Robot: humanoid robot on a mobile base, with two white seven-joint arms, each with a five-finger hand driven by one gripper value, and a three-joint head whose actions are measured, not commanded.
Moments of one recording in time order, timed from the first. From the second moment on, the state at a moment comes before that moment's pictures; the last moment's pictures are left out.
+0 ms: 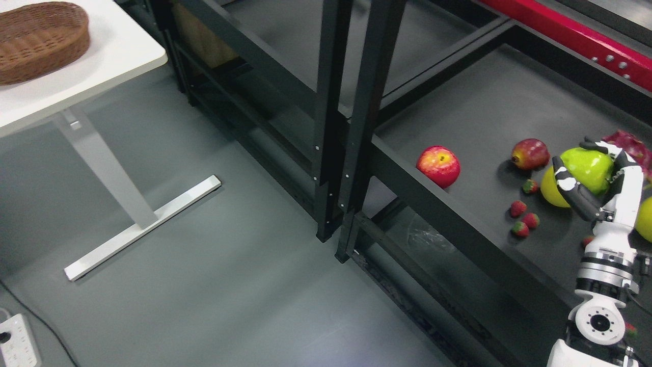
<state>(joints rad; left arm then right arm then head) 0.00 0.00 0.10 -0.04 -0.07 -0.01 -0.18 -0.05 -0.03 -0.41 -1.69 0.29 -0.23 0.01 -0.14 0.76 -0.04</state>
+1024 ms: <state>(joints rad) 0.00 0.00 0.10 -0.04 -0.07 -0.01 -0.18 -0.17 -0.06 -0.33 -1.52 0.65 -0.04 -0.01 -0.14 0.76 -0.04</state>
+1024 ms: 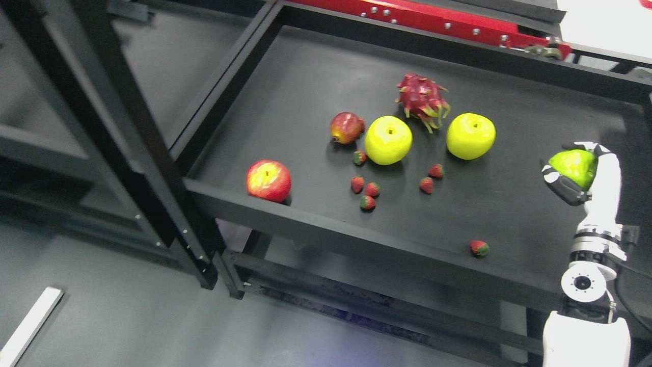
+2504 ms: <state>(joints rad) 0.00 0.00 0.10 -0.04 -0.07 -0.01 -0.18 -0.17 0.00 -0.09 -1.39 0.66 0.06 0.03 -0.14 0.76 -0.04</state>
